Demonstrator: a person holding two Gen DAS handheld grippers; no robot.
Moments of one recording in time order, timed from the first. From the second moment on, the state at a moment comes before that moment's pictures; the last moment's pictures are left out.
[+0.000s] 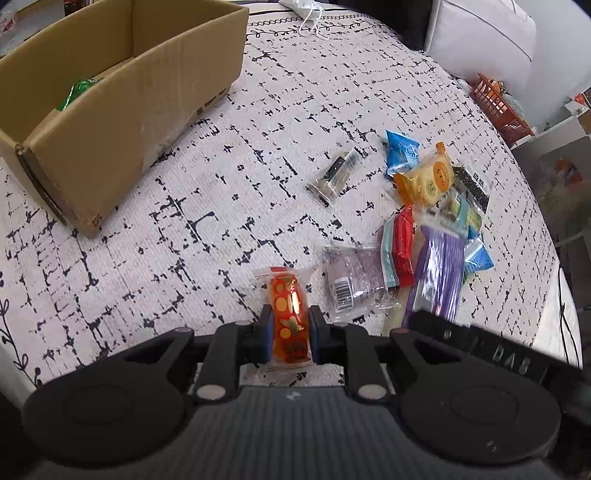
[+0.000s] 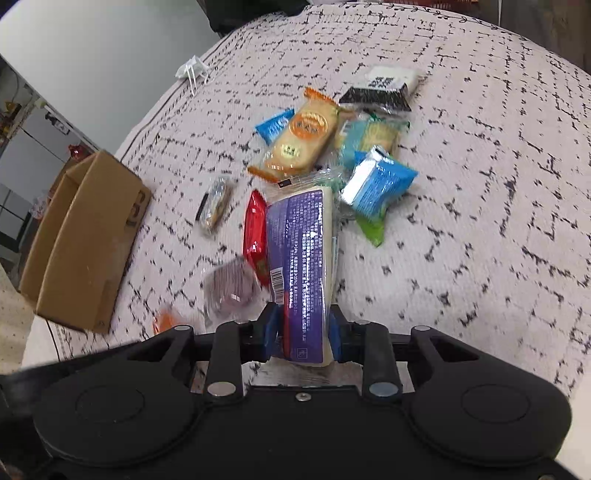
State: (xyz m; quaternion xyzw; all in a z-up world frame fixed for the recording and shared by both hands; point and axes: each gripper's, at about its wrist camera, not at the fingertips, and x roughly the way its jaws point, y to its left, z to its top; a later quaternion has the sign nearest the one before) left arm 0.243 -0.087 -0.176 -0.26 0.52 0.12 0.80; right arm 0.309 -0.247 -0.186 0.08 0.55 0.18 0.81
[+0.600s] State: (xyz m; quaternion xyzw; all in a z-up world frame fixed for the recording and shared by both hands) left arm 0.248 -0.095 -0.195 -0.23 0.55 0.12 0.79; right arm 0.312 -0.224 -0.196 -0.01 0.54 0.18 0.82
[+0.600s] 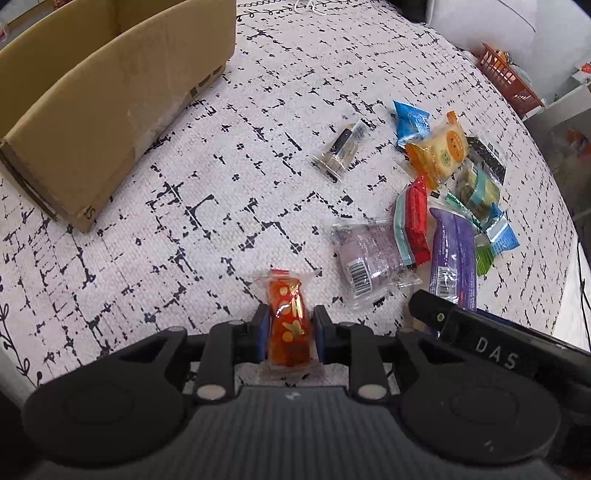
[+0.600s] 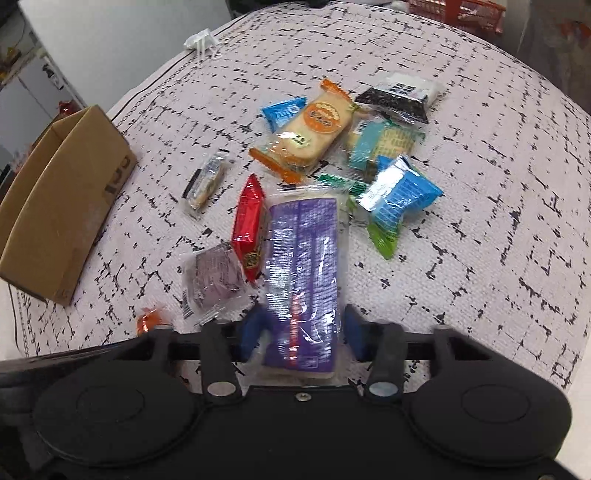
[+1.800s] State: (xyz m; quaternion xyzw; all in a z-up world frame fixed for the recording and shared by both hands) left arm 0.219 -0.026 -0.086 -0.25 0.45 0.06 0.86; right arm 0.270 -0.200 -0.096 0.12 0.41 0.18 0.89
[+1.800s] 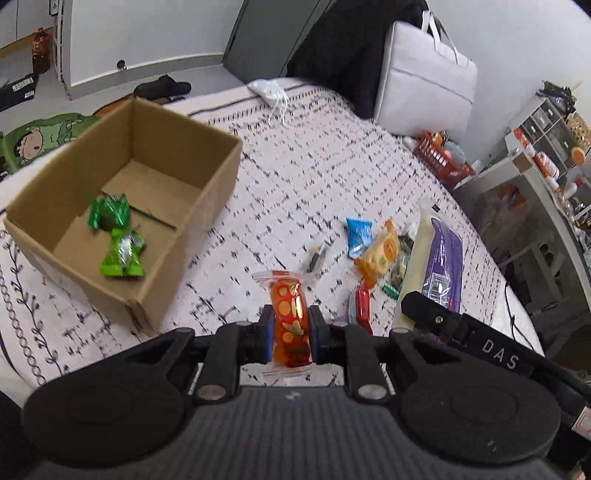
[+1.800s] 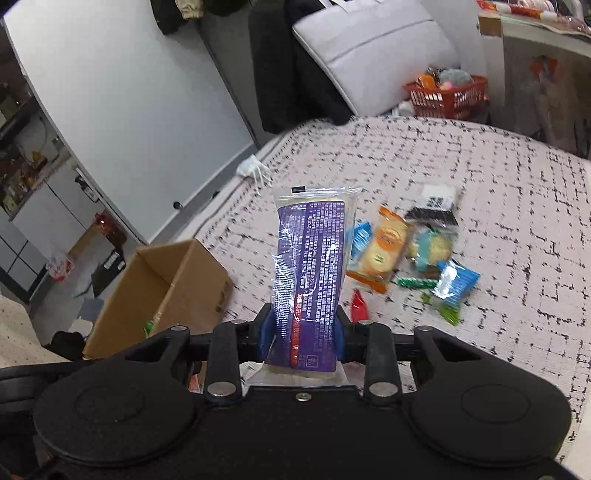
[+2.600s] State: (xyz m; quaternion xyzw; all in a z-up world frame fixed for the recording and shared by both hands) left arm 0.211 0.075 -0.067 -0.29 0.42 0.07 0.86; right arm 0.263 -0.118 -0.085 0.12 0.38 0.21 0.89
